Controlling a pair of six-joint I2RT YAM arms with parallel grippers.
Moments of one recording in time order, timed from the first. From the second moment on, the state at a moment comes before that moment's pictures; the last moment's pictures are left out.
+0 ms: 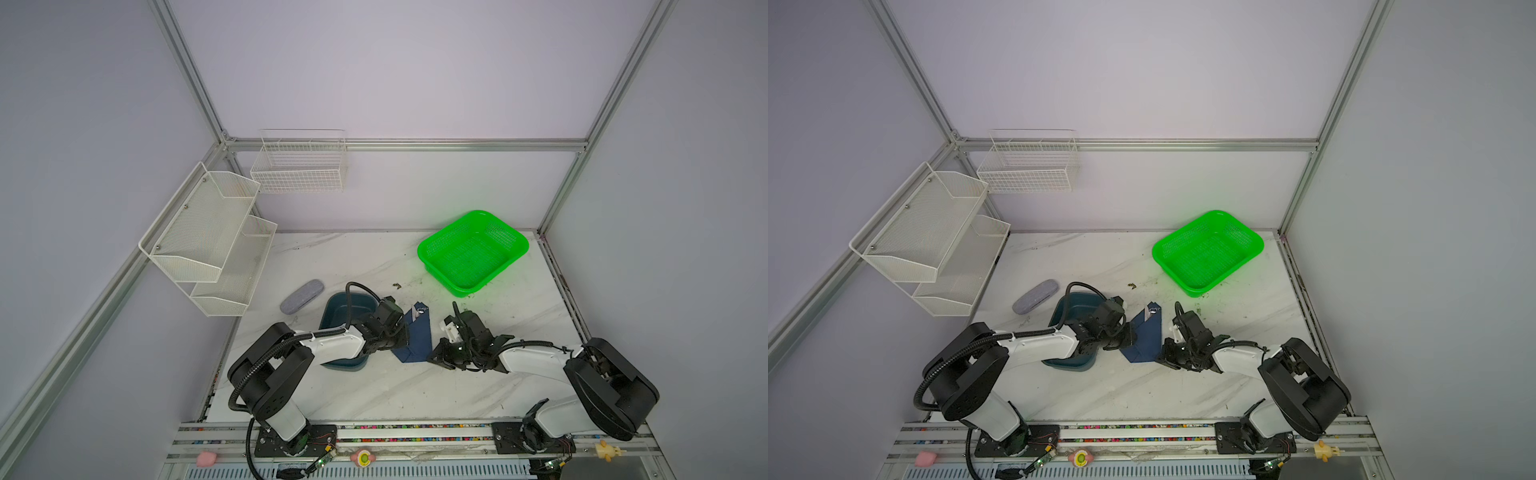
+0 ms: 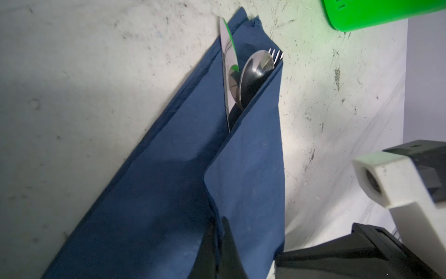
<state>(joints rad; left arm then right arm) -0.76 1.63 0.80 -0.07 0.09 -0.83 0.66 1.41 0.50 0.02 -0.49 0.91</state>
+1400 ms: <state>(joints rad) -0.77 1.63 0.78 -0.06 0.07 -0.83 0.66 1.43 0.50 0.06 -0.43 0.96</state>
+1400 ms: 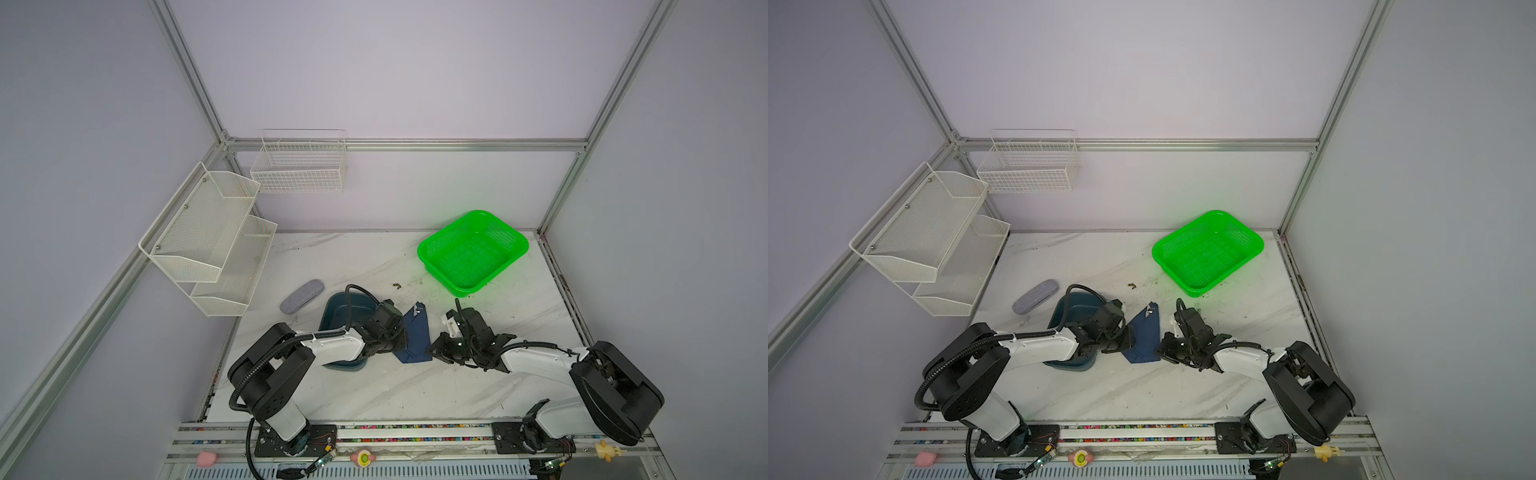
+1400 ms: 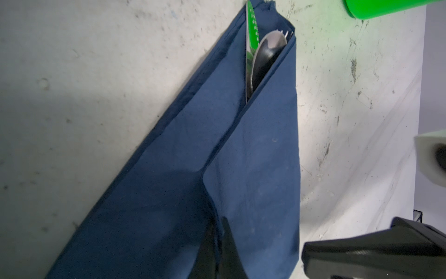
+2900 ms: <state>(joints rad) -0.77 1.66 0.78 -0.06 0.07 -0.80 0.52 1.68 0.61 0.30 -0.36 1.04</state>
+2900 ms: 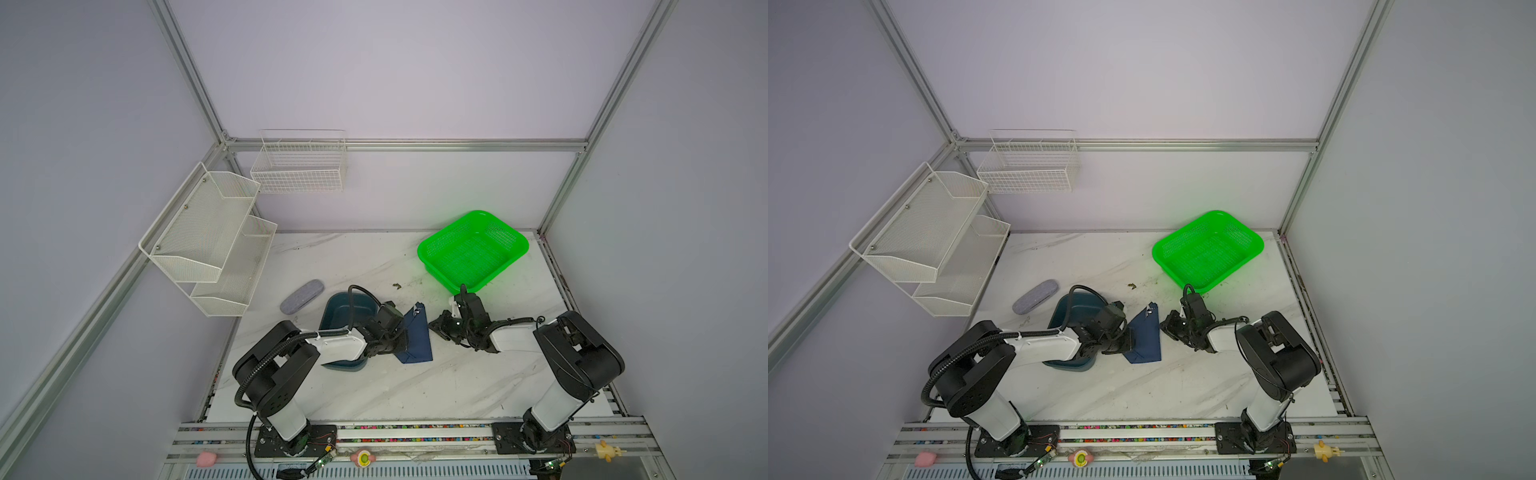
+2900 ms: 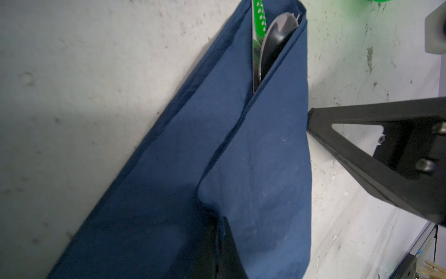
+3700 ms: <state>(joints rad) -0.77 1.66 0.79 -0.08 0.07 -0.78 0.52 1.60 0.55 0.34 -0.50 1.03</state>
